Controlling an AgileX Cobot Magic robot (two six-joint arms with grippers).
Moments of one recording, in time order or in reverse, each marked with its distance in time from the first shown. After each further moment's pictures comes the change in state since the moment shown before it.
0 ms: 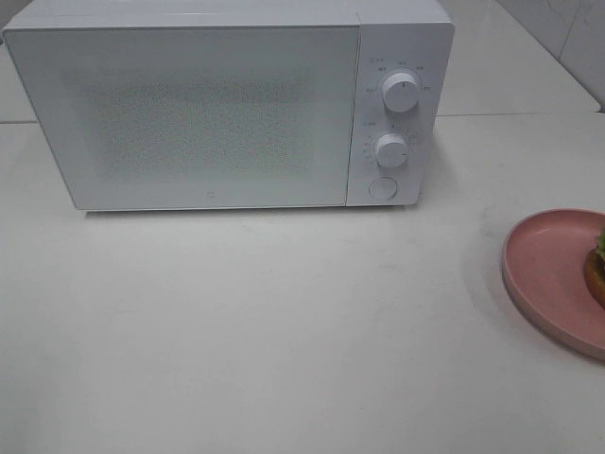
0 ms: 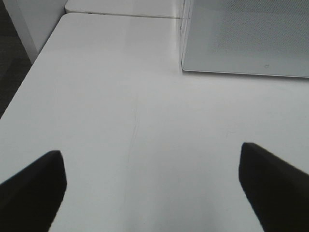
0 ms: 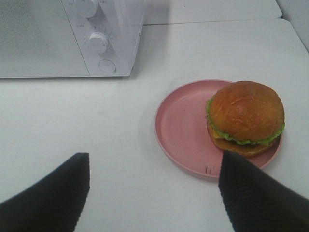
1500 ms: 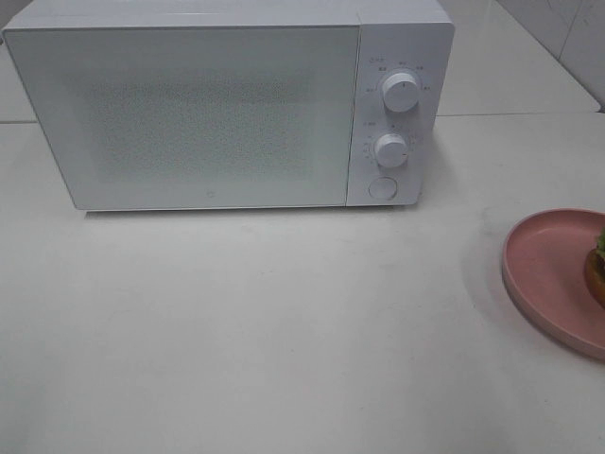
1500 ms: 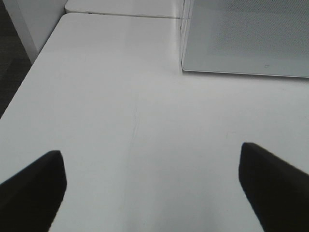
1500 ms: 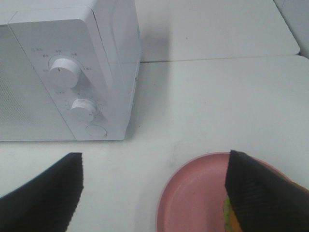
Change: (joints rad) left arm 0.000 0.000 0.000 0.000 -0.001 0.000; right arm 0.000 0.730 -0.025 0.000 -0.708 0.000
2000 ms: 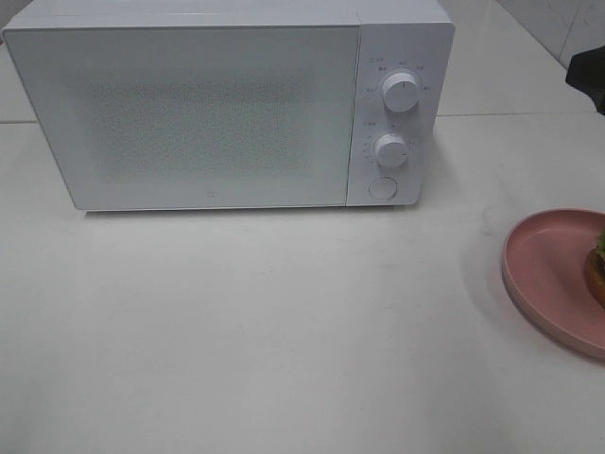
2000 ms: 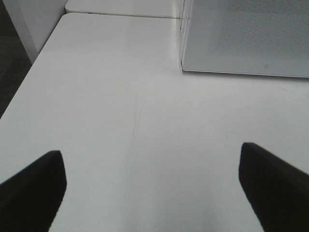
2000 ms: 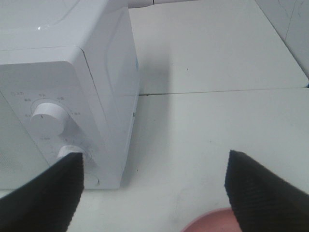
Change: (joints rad) left arm 0.000 0.000 0.000 0.000 0.000 0.000; right arm 0.000 0.260 0.003 0.000 -0.376 0.000
